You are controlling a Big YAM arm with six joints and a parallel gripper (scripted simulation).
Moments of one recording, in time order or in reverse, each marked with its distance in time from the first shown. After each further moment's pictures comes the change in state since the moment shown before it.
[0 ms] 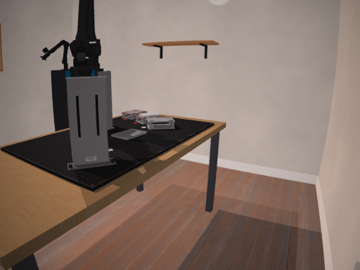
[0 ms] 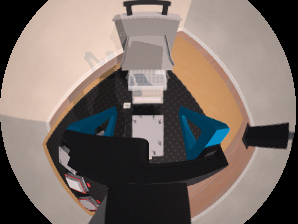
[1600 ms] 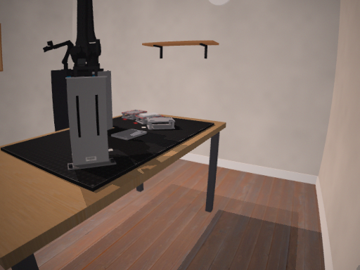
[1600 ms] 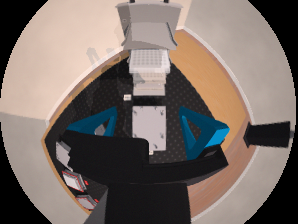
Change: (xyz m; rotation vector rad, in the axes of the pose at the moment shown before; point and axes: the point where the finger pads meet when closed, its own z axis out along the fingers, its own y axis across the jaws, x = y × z) arm 0.038 0.004 -0.004 -0.006 0.008 0.001
